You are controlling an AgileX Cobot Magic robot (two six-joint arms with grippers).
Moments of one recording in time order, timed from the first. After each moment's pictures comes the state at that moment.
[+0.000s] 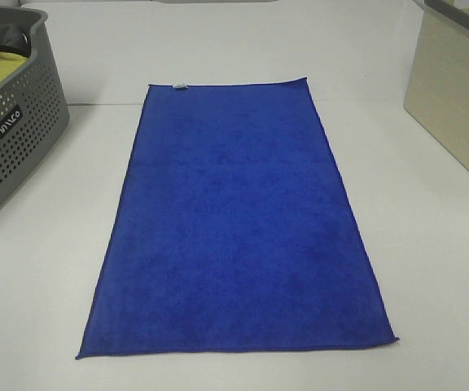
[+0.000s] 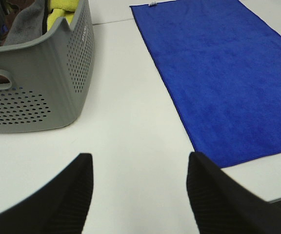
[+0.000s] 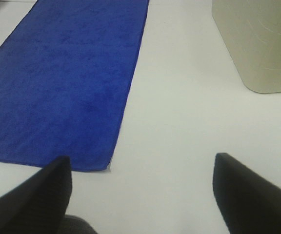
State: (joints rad) left arm 0.00 0.00 -0.51 -0.21 1.06 0.20; right arm 0.00 -0.01 -0.51 0.15 1.07 -0.15
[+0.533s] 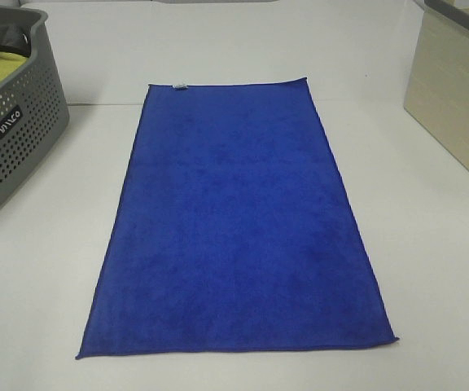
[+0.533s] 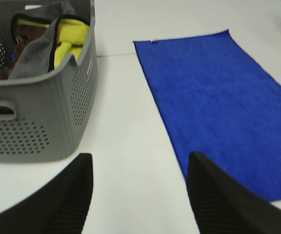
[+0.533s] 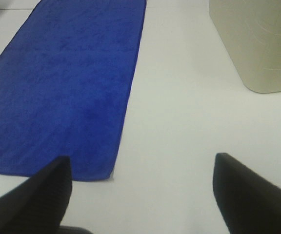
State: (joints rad) left arm 0.00 0.03 -0.51 -0.23 0.93 0.15; right arm 0.00 0.08 -0.52 0.15 1.01 -0.10
